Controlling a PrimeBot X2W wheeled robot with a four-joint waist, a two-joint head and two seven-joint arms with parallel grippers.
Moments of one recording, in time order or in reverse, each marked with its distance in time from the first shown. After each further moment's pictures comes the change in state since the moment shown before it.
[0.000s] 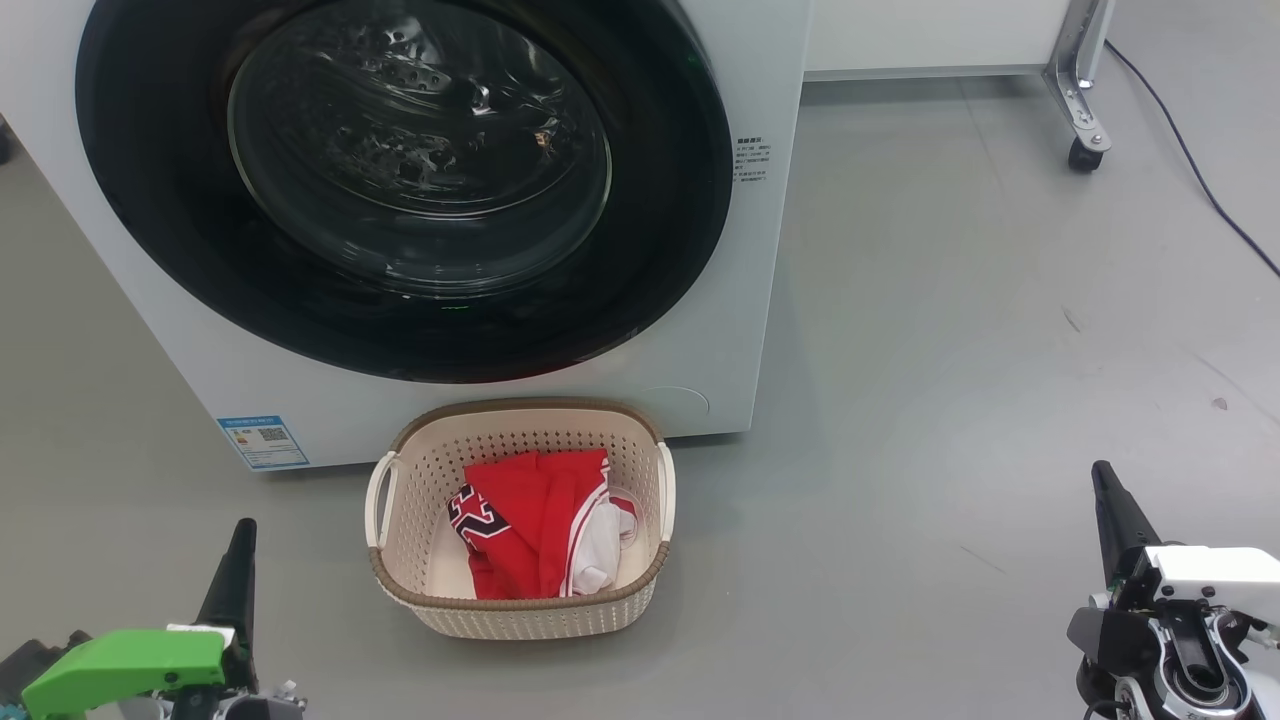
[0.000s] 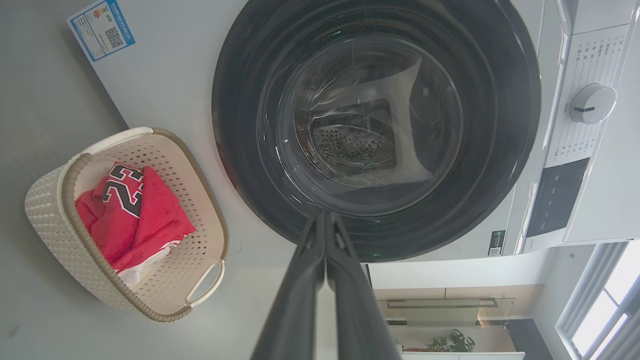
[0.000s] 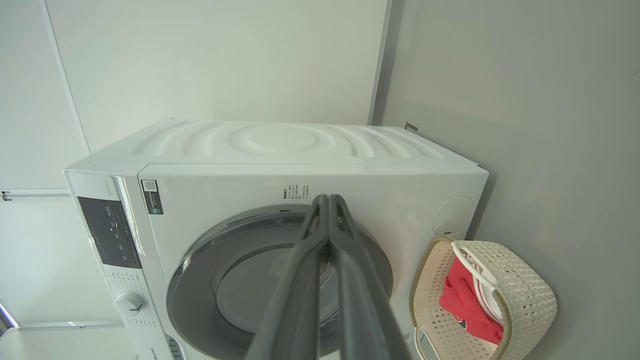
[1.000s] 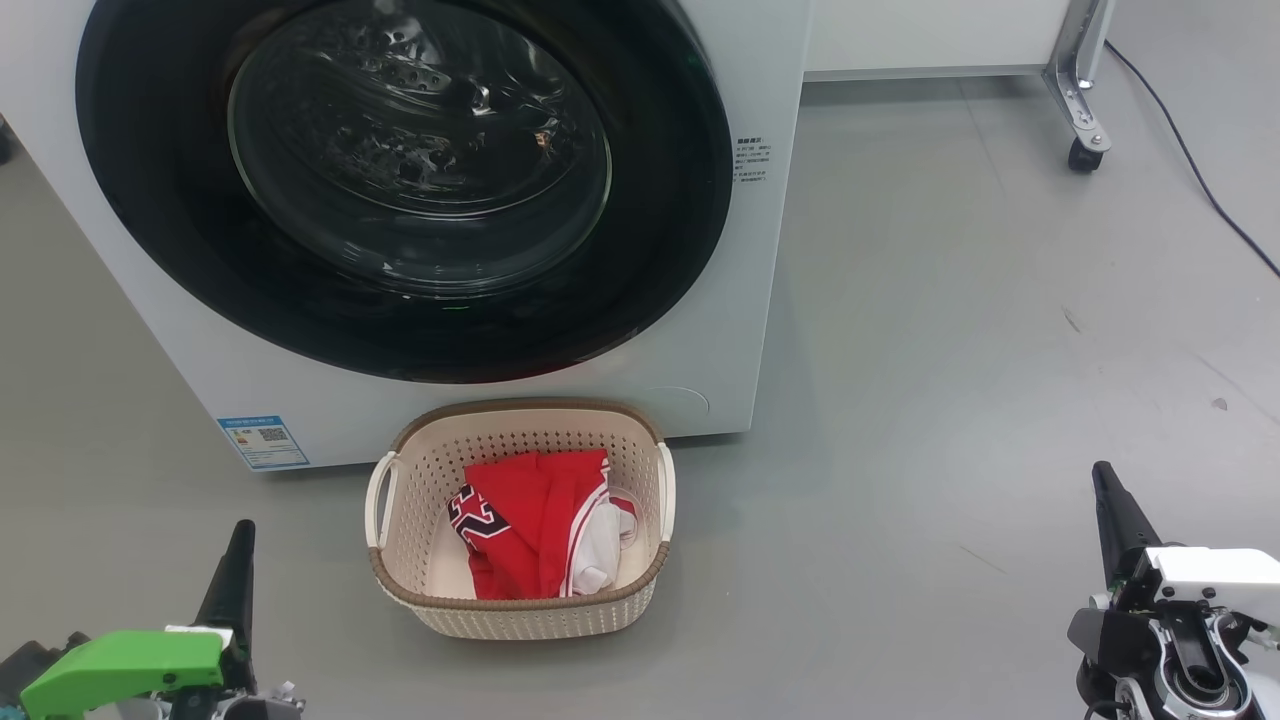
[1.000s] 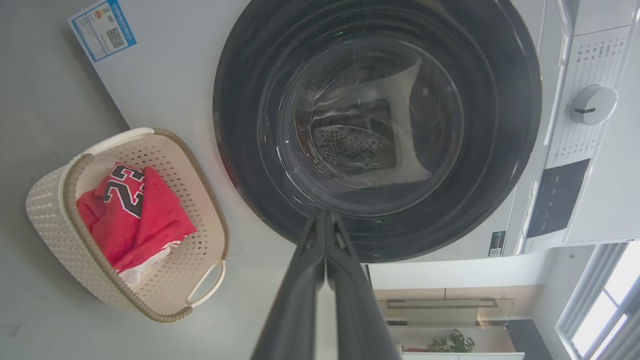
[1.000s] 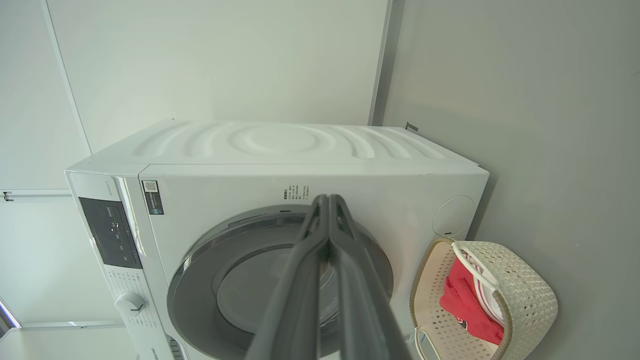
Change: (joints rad) left arm -0.002 0.000 0.004 0.011 0.000 -0.007 0.005; right arm -0.001 0.001 -0.003 0.007 0.000 0.007 0.002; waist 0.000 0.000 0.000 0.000
